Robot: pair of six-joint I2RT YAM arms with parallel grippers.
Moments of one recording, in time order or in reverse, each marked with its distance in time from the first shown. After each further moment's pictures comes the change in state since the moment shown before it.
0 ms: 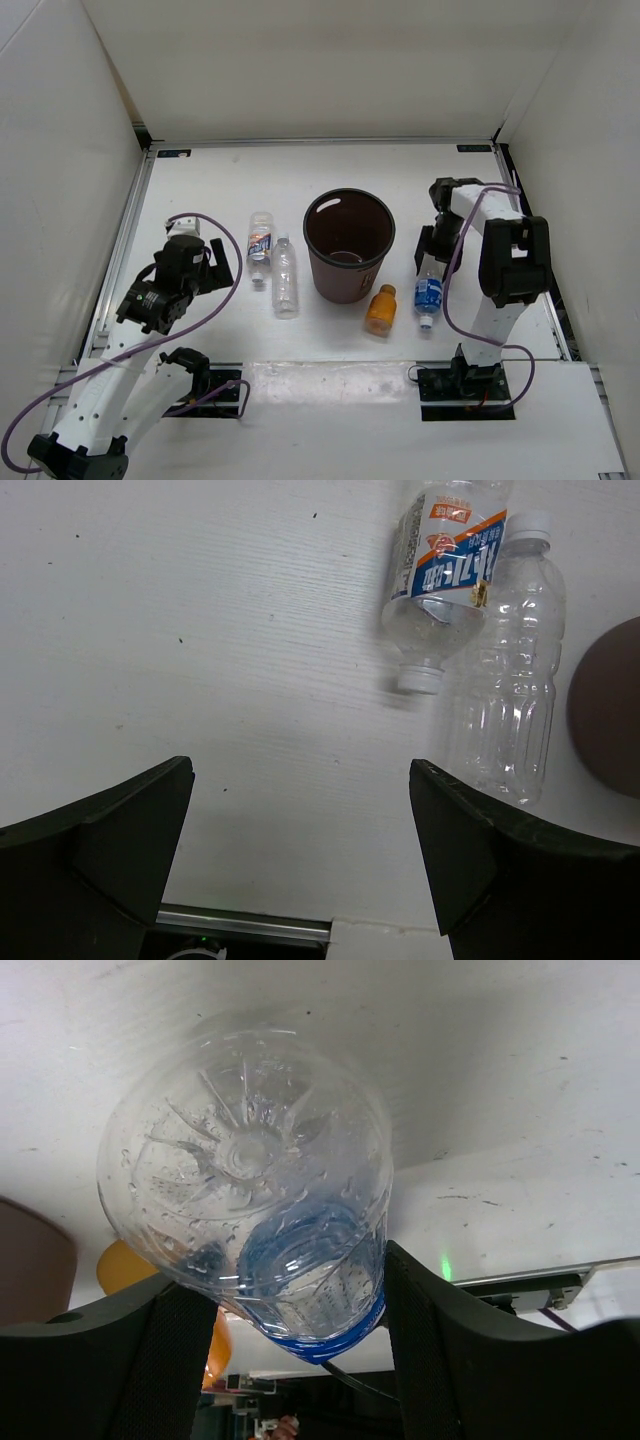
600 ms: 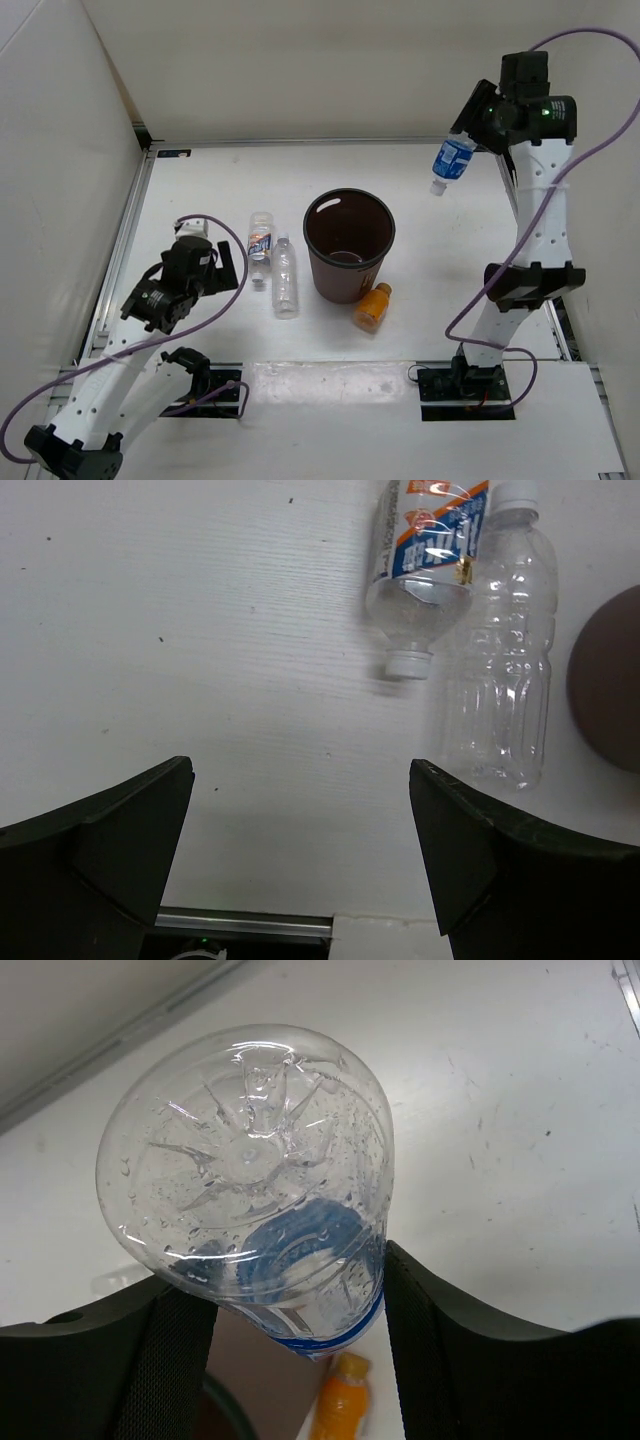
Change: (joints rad) left arm -0.050 0.013 -0.013 0.008 -0.009 -0.001; right arm -0.056 -0.034 1.124 -0.167 0.090 0.066
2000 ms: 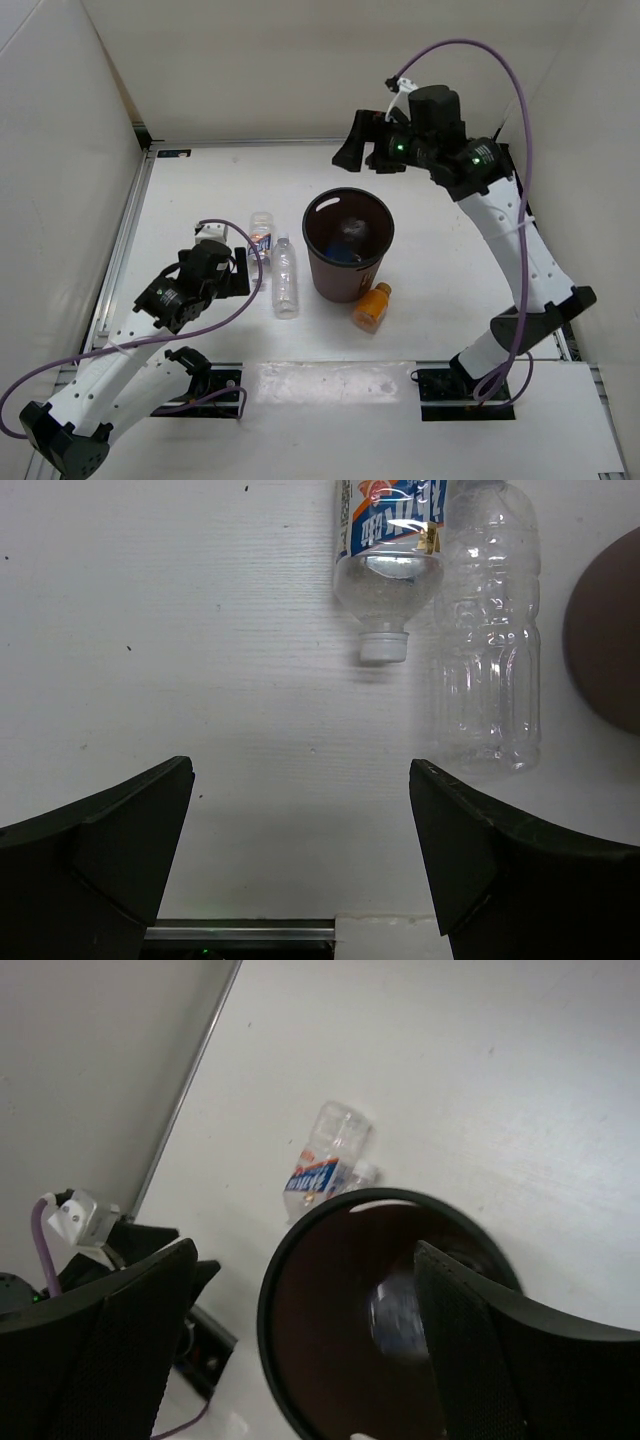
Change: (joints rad) left arm -0.166 0.046 -0.032 0.039 -0.066 -0.010; right arm 0.517 -0.254 -0.418 0.431 -0.269 -0.020
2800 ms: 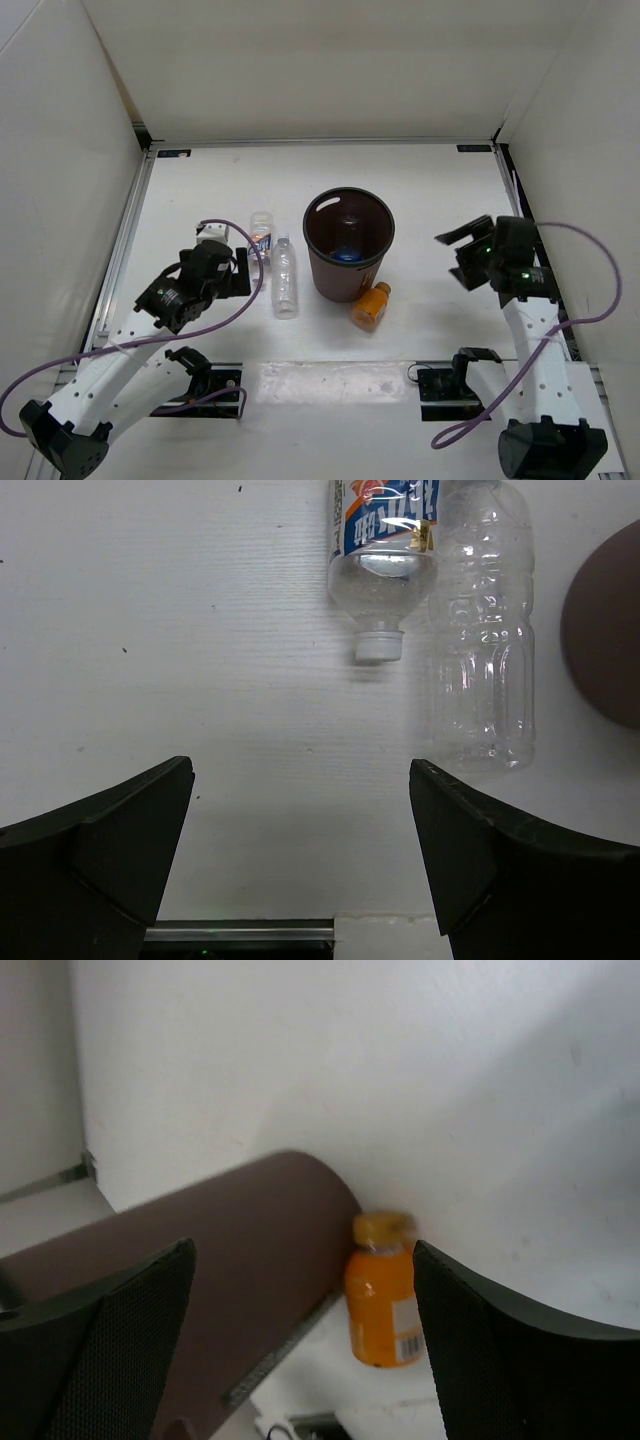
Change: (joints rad) left arm -0.008 0.003 0.000 0.003 -0.002 0.000; right arm -0.624 -0.754 -1.138 0.129 0.077 0.555
